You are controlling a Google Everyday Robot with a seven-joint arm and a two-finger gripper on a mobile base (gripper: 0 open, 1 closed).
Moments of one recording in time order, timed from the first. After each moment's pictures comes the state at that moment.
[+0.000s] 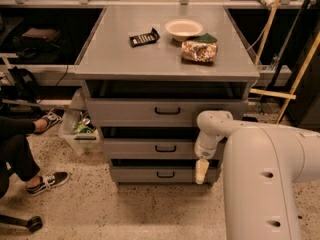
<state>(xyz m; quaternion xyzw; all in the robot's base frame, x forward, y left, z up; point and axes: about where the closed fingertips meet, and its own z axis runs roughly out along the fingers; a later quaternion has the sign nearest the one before) 0.638 -0.179 0.390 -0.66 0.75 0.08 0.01</state>
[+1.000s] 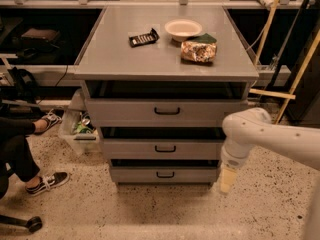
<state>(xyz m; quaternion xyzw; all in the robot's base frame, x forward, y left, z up) 0.543 -0.252 0.509 -0.57 0.82 0.00 0.01</state>
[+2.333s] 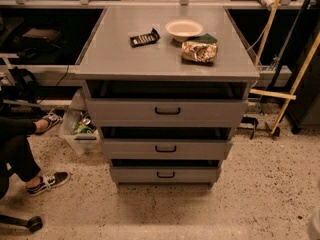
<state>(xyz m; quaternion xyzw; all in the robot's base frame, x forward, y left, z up) 0.250 -0.320 0.725 -0.32 0.94 -0.10 -0.04</state>
